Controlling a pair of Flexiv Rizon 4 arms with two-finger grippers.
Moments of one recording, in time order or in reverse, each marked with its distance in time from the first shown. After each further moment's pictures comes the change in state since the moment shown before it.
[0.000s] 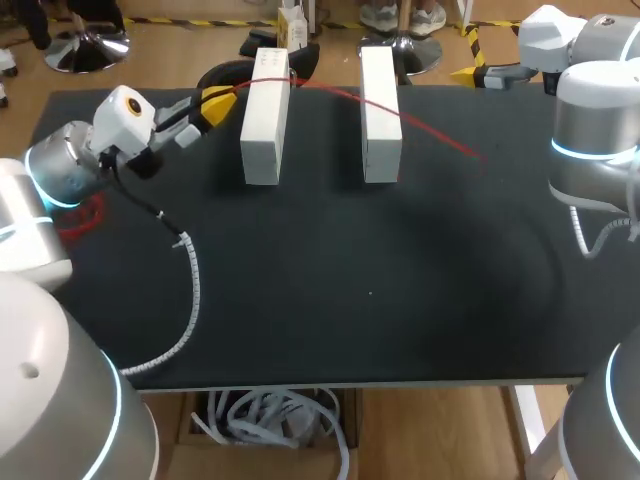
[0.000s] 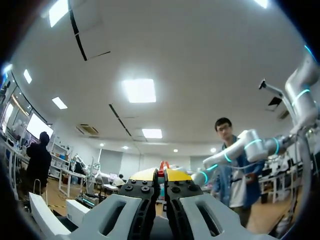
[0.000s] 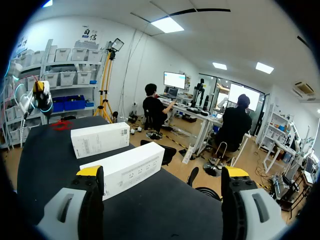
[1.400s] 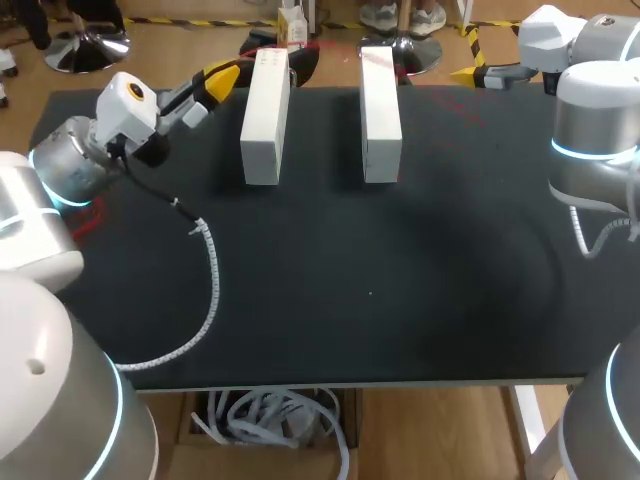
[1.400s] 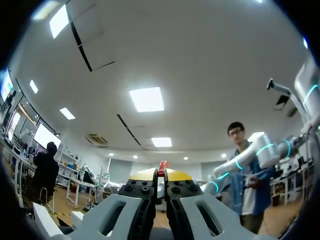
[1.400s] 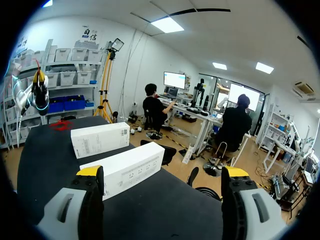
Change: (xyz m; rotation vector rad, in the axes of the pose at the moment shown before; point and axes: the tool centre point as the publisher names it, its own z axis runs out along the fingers) left arm -0.001 -0.026 0.029 0.082 -0.062 0.044; right arm 0.000 0.000 0.000 0.000 0.000 0.000
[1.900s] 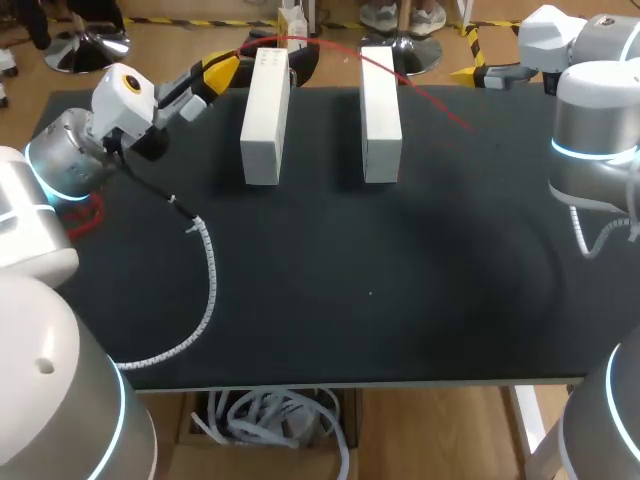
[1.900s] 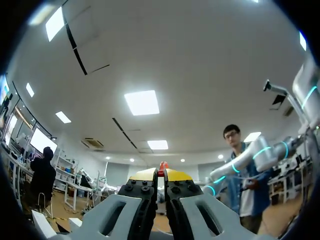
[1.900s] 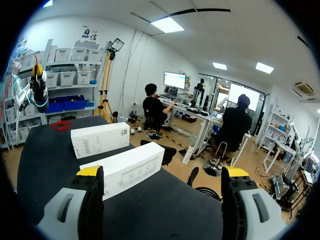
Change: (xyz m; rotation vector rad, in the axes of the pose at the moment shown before) left arm 0.016 -0.021 0.012 0.020 0.036 0.018; right arm 0.000 0.000 0.000 0.000 0.000 0.000
